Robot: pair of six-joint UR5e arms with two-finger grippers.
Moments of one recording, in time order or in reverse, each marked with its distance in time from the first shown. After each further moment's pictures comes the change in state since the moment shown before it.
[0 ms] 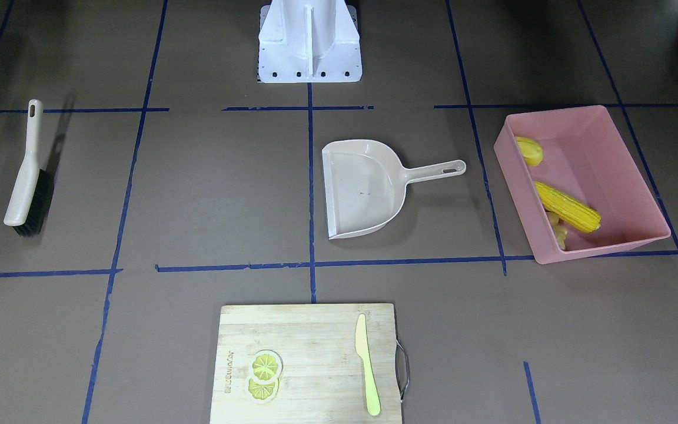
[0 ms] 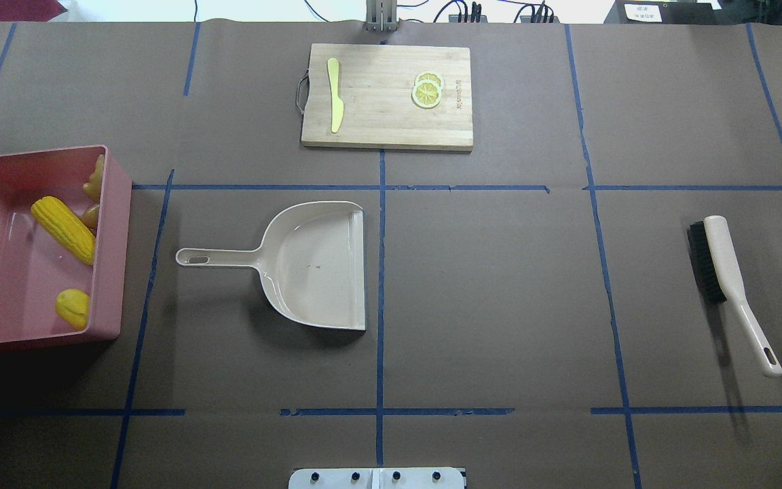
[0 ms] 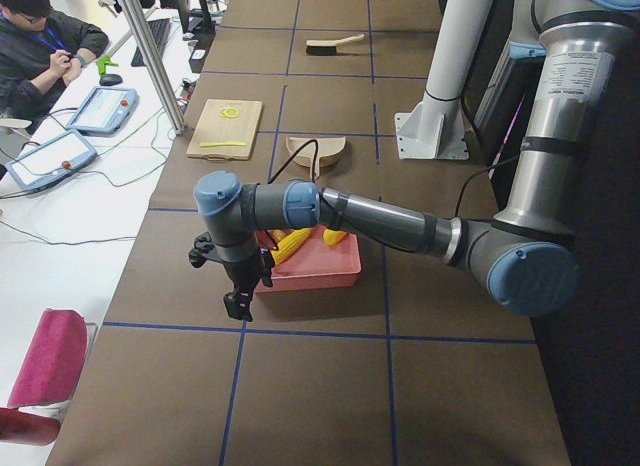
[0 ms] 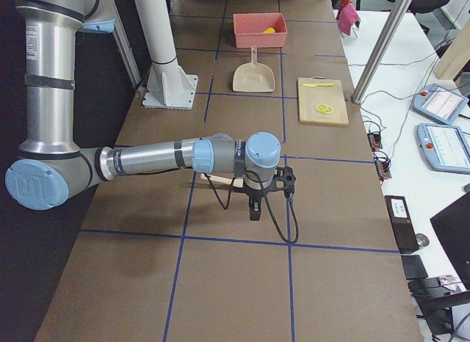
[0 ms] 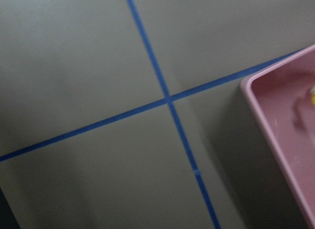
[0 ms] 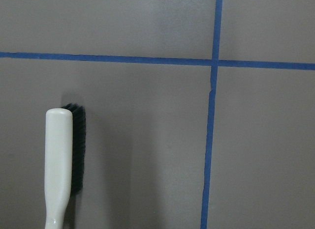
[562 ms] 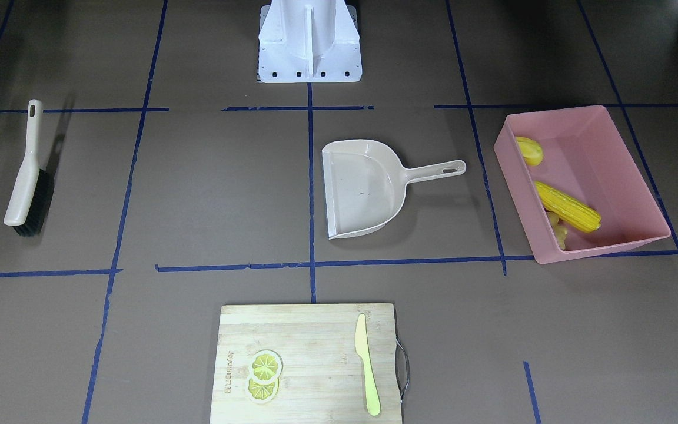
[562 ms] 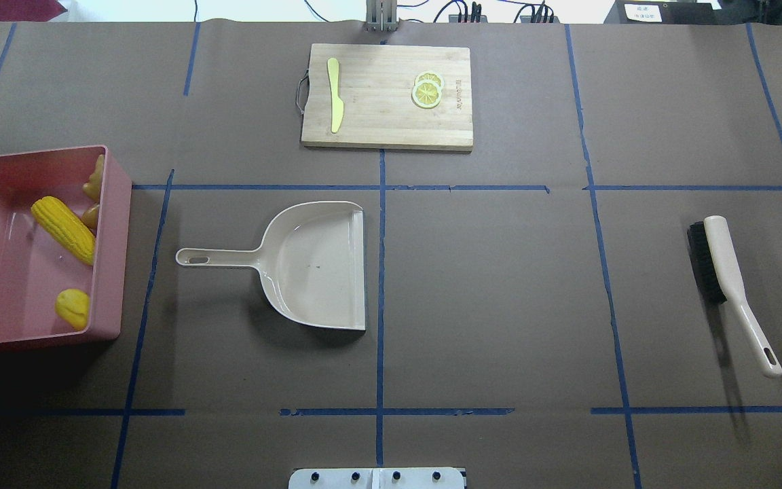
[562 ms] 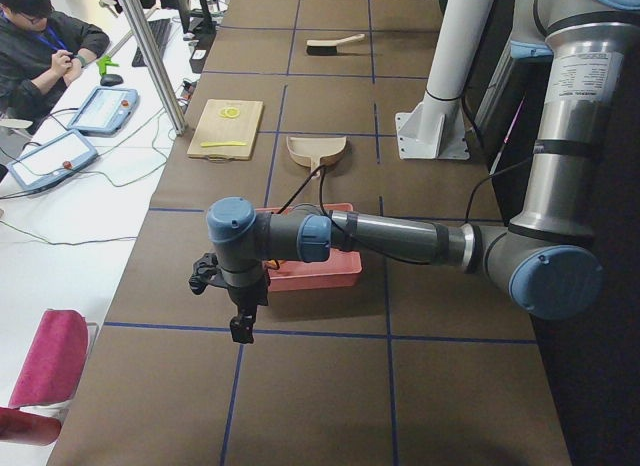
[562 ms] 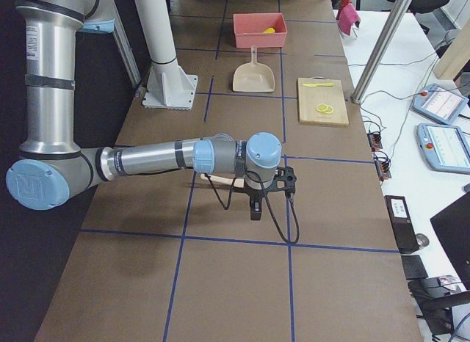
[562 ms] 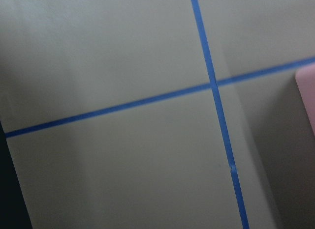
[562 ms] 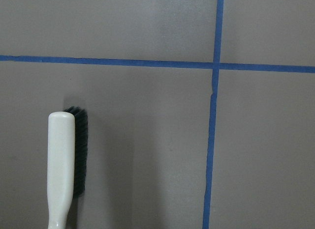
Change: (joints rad) left arm -0.010 0.042 0.041 -0.227 -0.011 -0.247; right arm 0.001 0.011 0.001 0.003 0.003 0.003
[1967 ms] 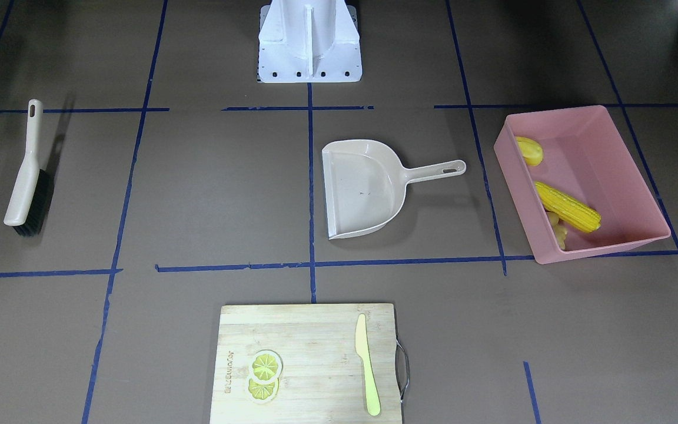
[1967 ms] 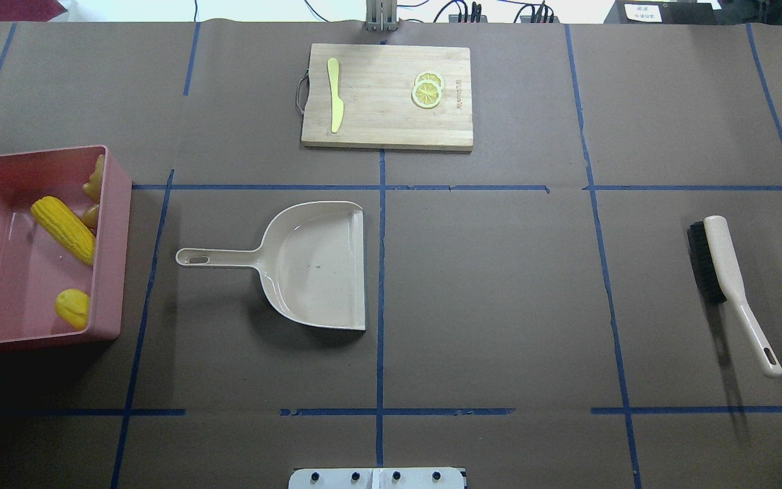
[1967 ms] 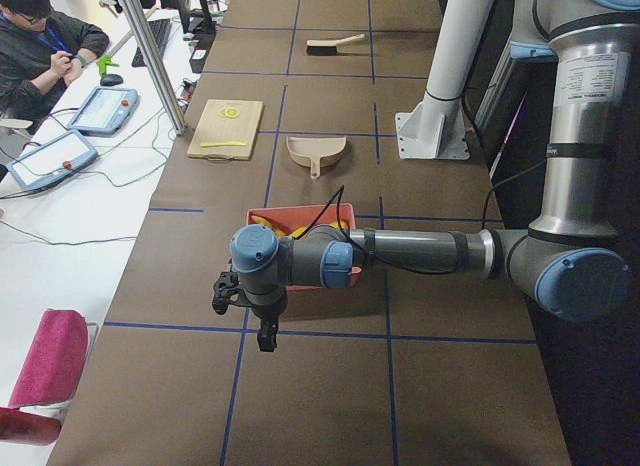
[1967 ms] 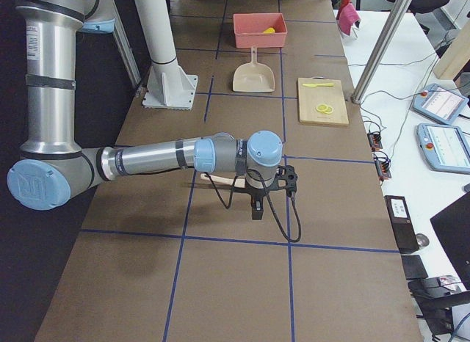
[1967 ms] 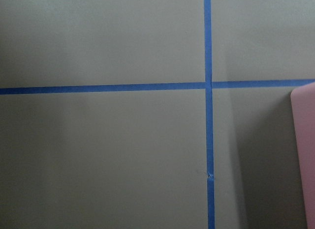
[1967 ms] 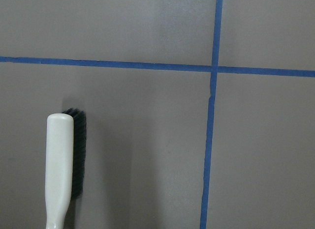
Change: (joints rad) left arm 0.010 0.085 0.012 -0.079 -0.118 -0.087; right arm 0.001 0.003 -0.001 0.000 -0.010 -0.003
